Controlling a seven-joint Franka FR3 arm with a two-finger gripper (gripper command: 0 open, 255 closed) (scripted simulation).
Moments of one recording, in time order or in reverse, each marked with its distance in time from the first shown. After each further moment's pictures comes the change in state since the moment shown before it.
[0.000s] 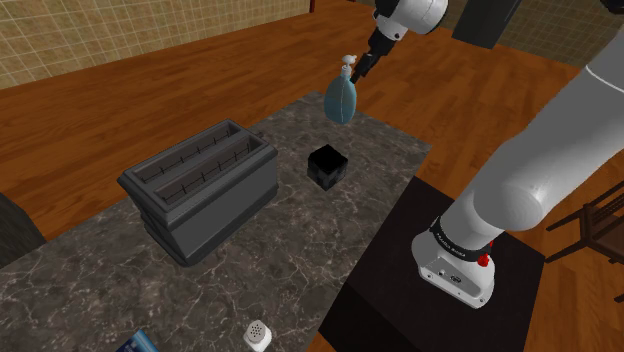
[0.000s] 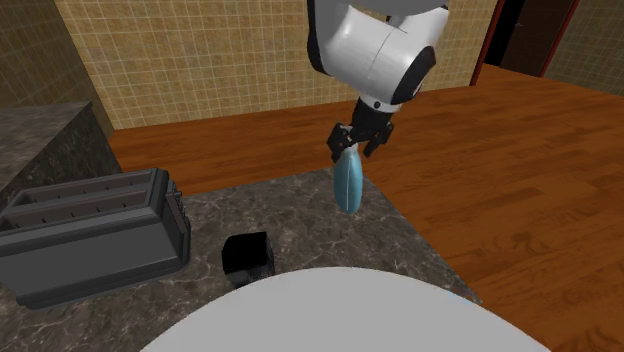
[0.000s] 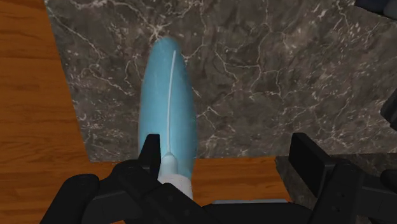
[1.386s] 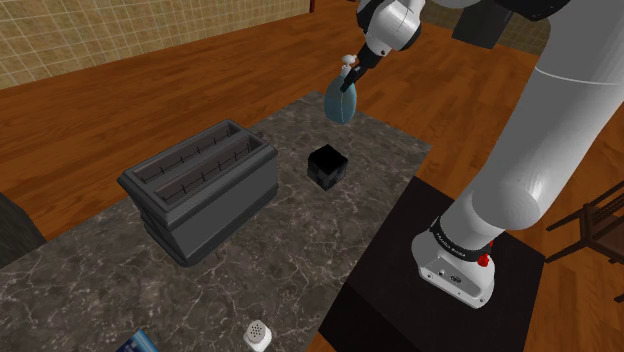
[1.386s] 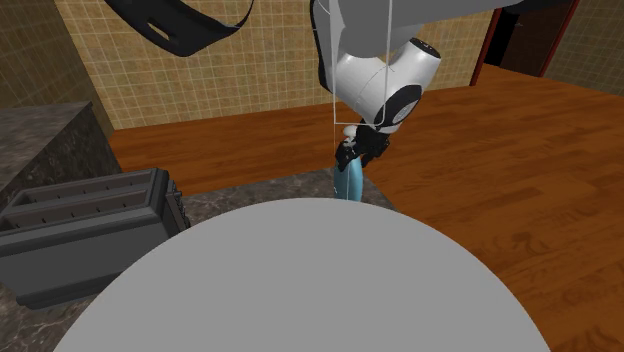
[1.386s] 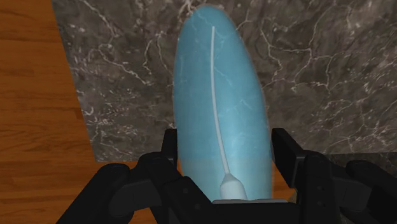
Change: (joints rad) arm -0.033 0.273 0.008 0.140 0.304 0.065 -0.258
